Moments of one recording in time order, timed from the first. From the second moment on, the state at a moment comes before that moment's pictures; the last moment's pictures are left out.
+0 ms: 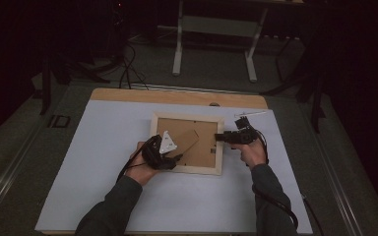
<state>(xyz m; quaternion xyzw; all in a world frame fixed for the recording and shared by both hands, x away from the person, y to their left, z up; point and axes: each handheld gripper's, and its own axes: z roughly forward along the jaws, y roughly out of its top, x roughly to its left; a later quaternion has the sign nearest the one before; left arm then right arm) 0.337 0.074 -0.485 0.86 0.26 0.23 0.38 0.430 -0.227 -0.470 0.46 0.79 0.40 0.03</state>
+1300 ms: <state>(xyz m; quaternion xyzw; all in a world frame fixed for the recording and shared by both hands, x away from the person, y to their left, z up) 0.379 0.086 -0.480 0.86 0.33 0.00 0.38 0.425 -0.221 -0.465 0.46 0.79 0.40 0.05</state>
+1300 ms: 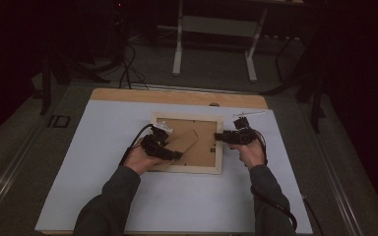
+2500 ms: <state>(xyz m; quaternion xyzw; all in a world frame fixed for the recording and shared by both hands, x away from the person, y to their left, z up) 0.375 0.070 -0.472 0.87 0.32 0.07 0.37 0.414 -0.220 -0.443 0.44 0.79 0.41 0.13</state>
